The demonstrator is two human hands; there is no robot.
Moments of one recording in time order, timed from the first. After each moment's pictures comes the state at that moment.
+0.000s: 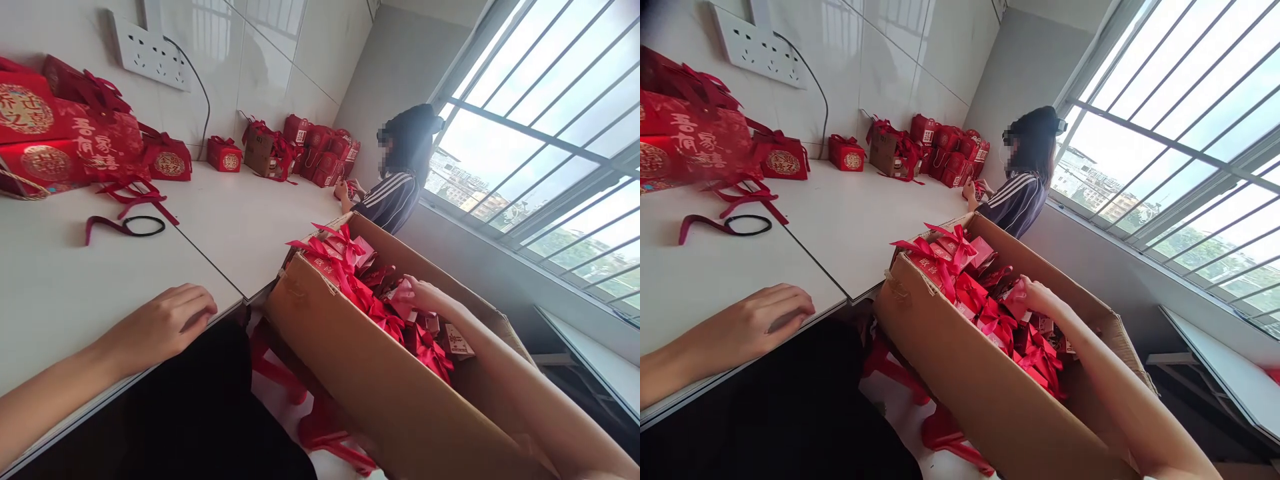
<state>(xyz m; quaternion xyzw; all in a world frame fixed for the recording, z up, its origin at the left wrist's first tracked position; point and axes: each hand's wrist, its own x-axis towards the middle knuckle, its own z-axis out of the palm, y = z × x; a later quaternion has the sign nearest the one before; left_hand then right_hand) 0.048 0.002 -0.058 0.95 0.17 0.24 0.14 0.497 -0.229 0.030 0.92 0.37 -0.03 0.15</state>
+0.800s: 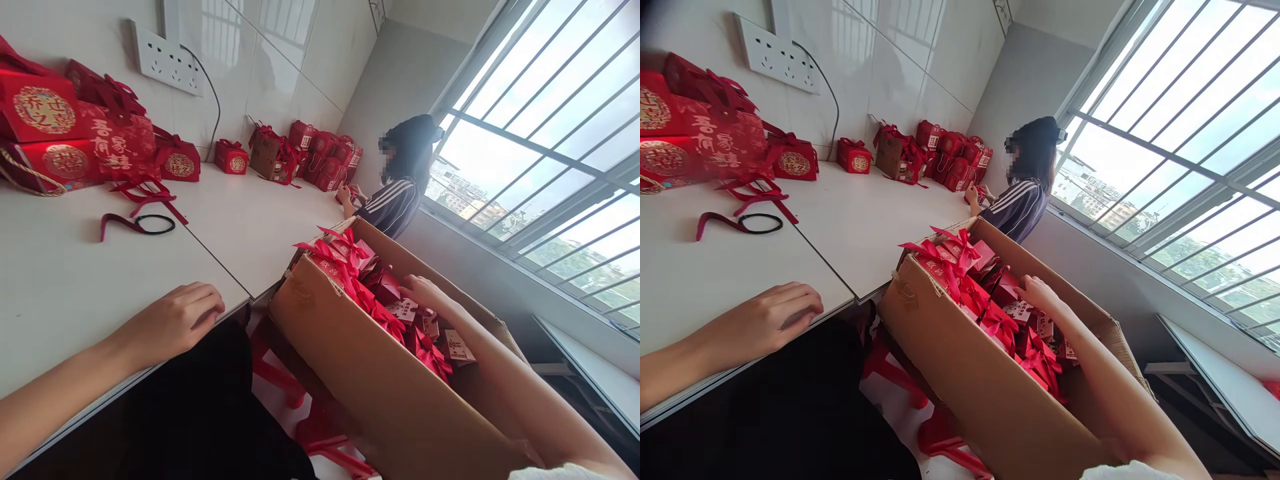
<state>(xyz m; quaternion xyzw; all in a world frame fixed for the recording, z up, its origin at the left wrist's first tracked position) 0.049 -0.005 -0.051 0.94 0.18 0.24 0.16 0.504 -0.214 0.033 0.91 0.38 -0.05 0.14</state>
